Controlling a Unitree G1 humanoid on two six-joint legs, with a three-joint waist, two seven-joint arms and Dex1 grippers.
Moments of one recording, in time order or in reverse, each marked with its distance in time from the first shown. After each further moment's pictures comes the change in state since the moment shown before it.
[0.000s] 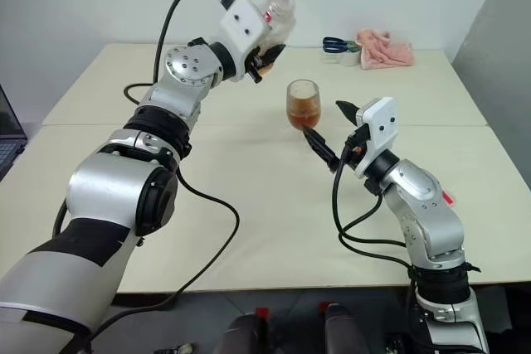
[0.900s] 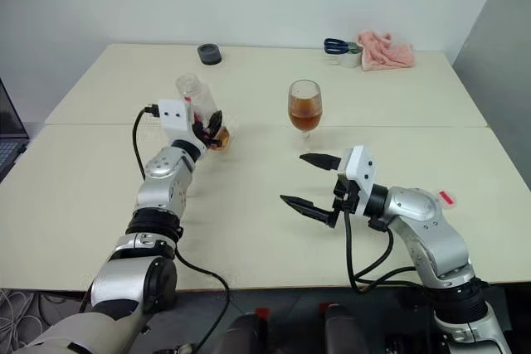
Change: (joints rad) left arm 0.661 -0.029 0.205 -0.490 -0.248 0.212 0.256; right arm 0.124 -0.113 0.103 0.009 0.038 -0.097 0.342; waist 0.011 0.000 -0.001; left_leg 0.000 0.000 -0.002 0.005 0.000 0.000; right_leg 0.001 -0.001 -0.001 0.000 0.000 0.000
